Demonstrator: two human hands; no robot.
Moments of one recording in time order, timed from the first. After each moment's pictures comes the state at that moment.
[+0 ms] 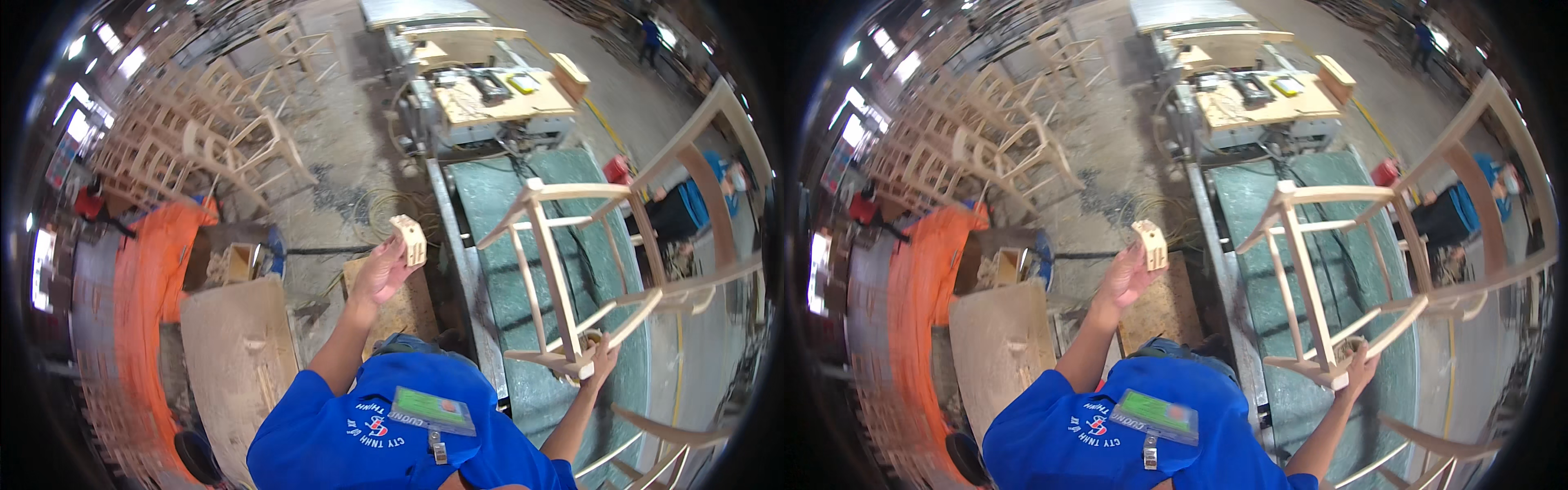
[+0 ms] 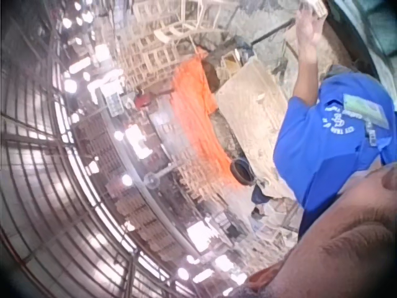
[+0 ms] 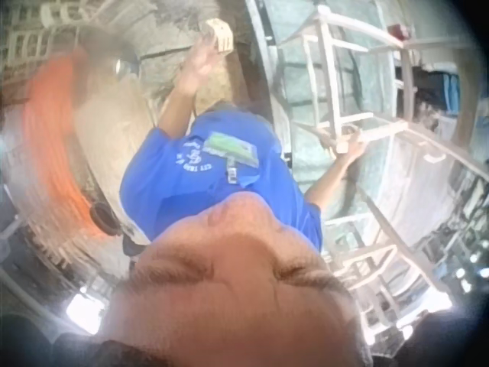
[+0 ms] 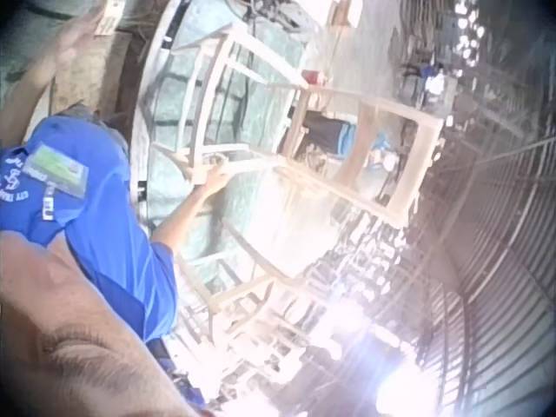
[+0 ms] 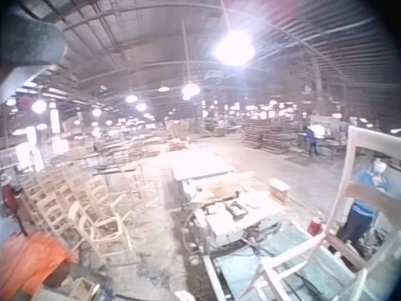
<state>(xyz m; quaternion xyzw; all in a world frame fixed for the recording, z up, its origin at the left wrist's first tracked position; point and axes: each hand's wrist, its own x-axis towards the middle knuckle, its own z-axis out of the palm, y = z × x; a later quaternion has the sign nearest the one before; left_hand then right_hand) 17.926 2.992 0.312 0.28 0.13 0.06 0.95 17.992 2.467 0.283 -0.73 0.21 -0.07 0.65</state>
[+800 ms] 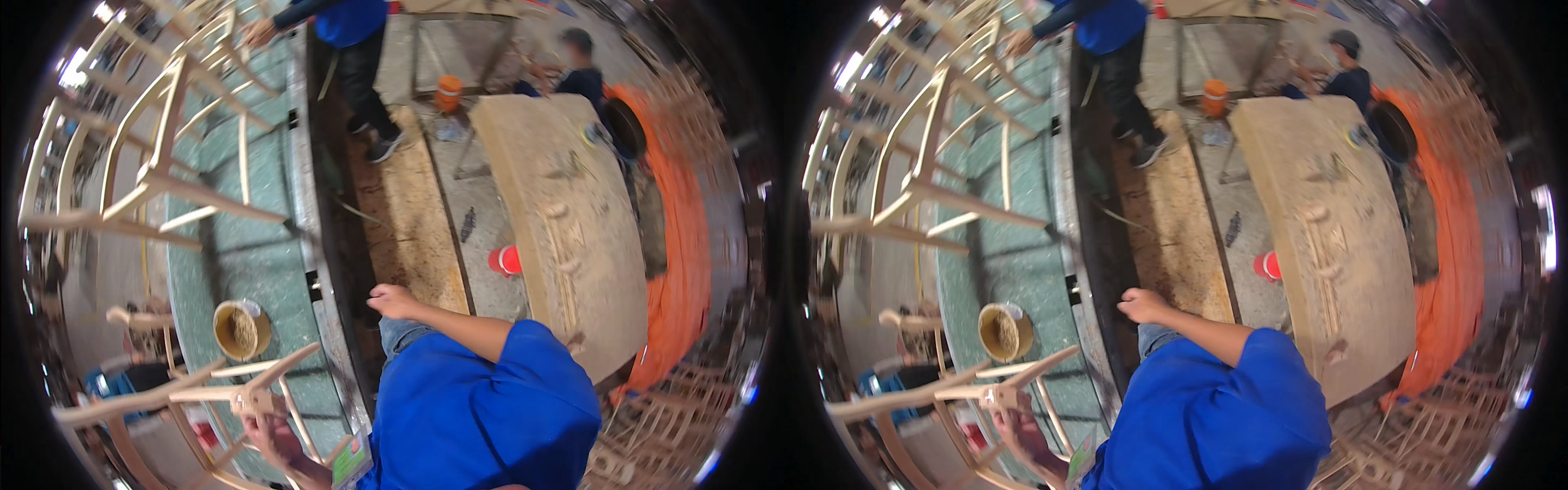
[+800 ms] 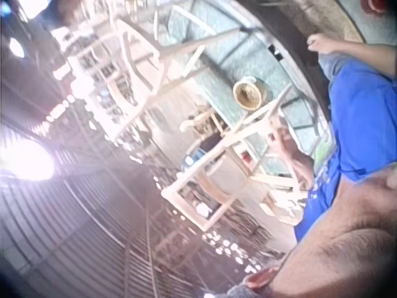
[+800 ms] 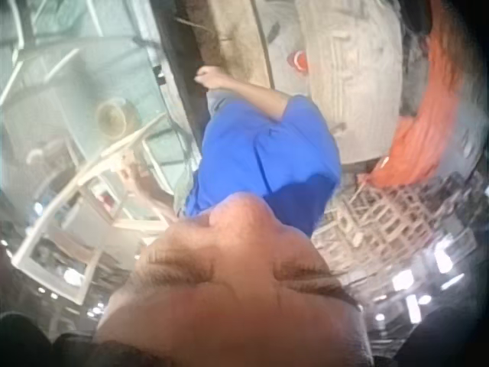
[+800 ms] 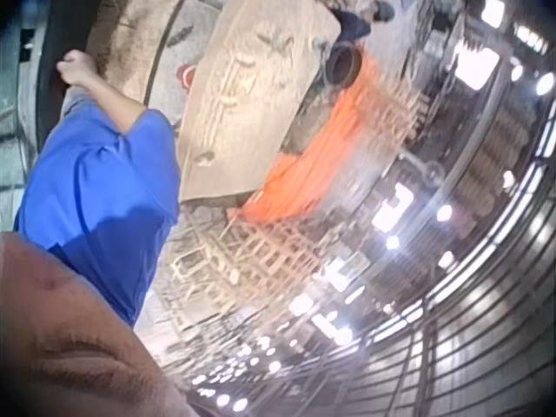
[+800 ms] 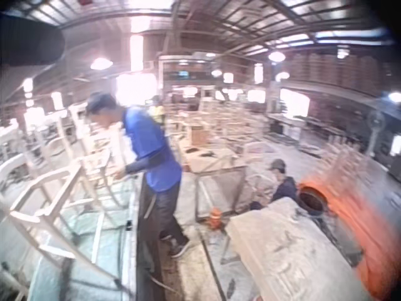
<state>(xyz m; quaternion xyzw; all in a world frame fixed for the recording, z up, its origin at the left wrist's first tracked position) 17.946 2.626 0.391 0.42 -0.43 -0.66 0.45 17.601 2.699 0.185 -0.24 0.76 -0.34 0.50</state>
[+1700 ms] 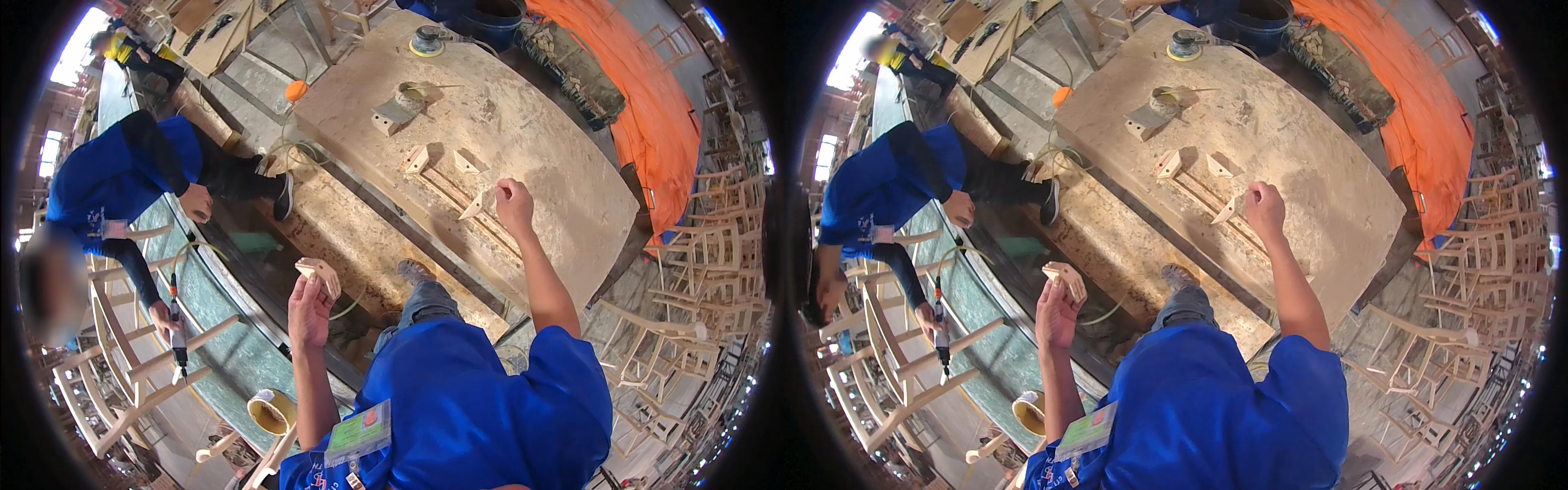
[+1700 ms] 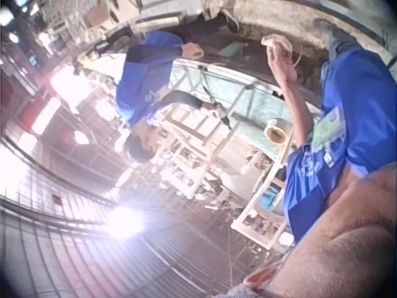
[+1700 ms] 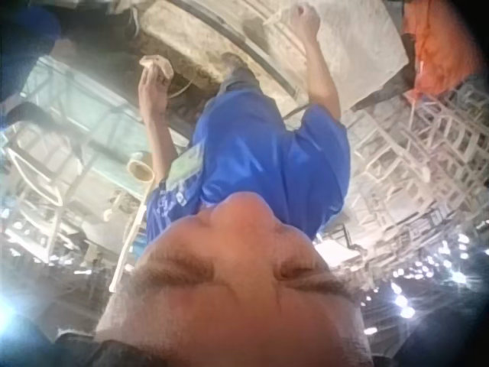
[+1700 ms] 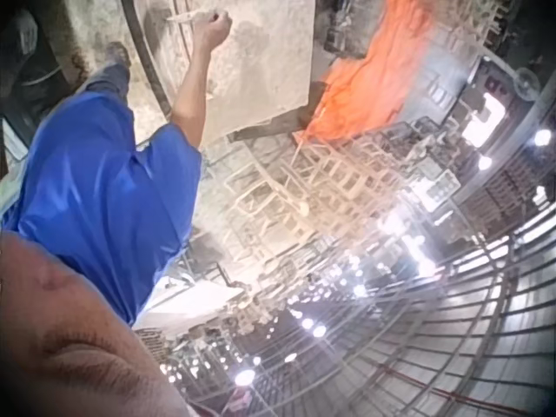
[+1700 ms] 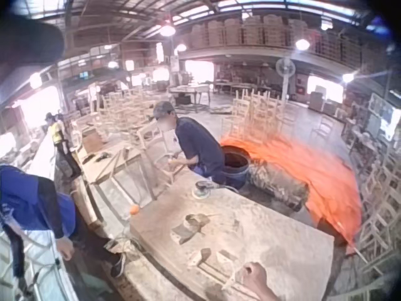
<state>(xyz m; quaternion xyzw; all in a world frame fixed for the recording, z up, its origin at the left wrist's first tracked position) 17.492 2.722 0.304 0.27 -0.46 -0.84 -0.06 17.332 3.156 0.175 0.09 0.93 -0.34 -0.12</state>
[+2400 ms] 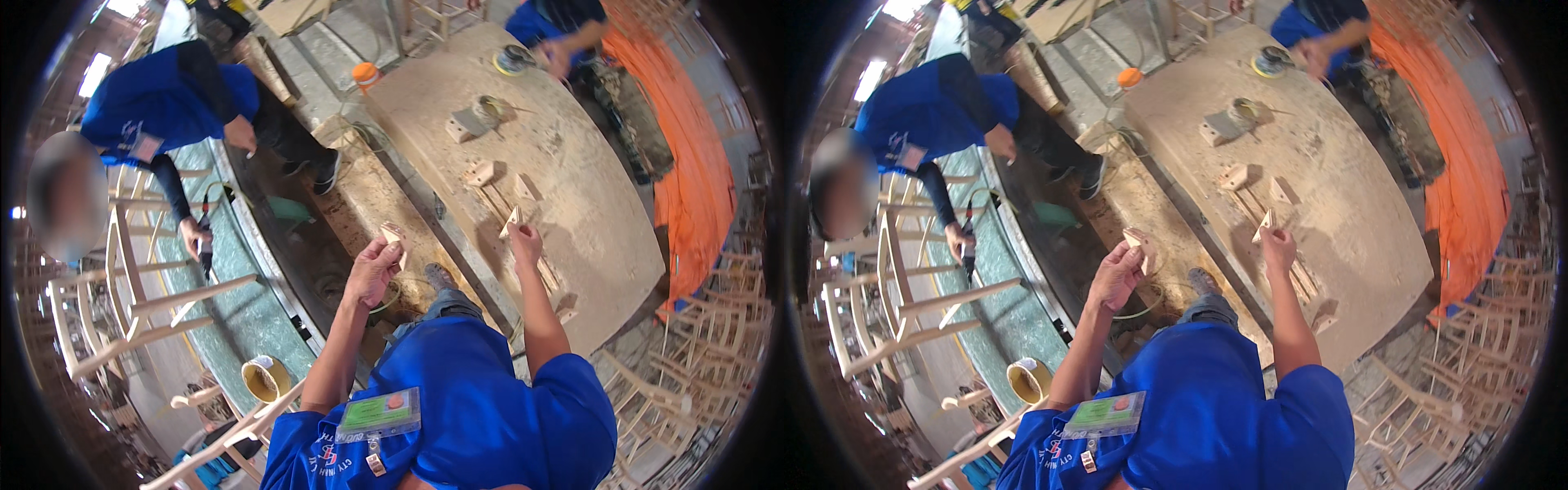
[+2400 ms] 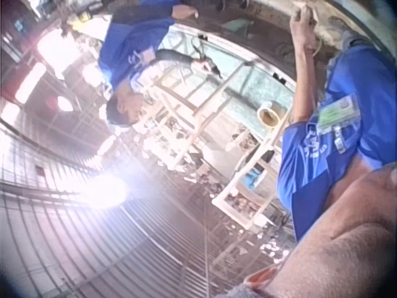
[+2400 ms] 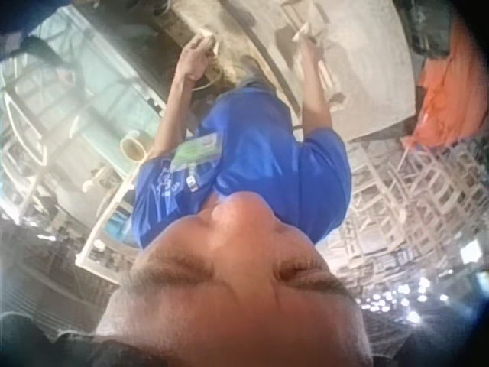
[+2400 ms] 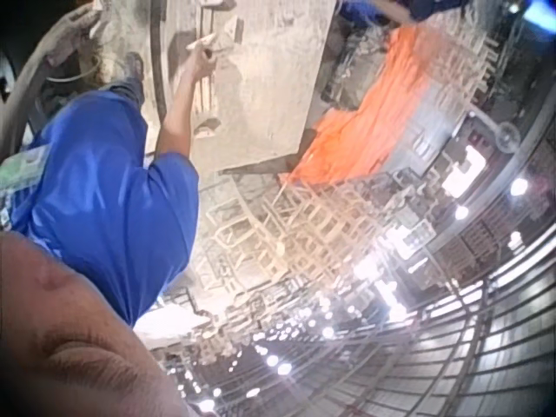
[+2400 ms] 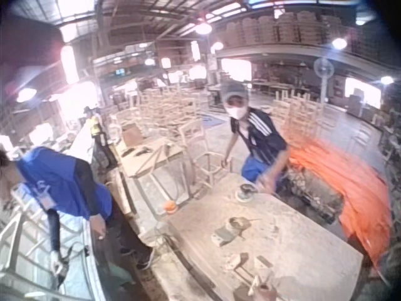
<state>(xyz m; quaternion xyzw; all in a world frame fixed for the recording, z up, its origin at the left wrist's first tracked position) 17.448 2.736 0.269 0.24 -0.41 -0.87 -0.13 17.350 3.068 0.143 0.33 0.74 -0.59 0.04</state>
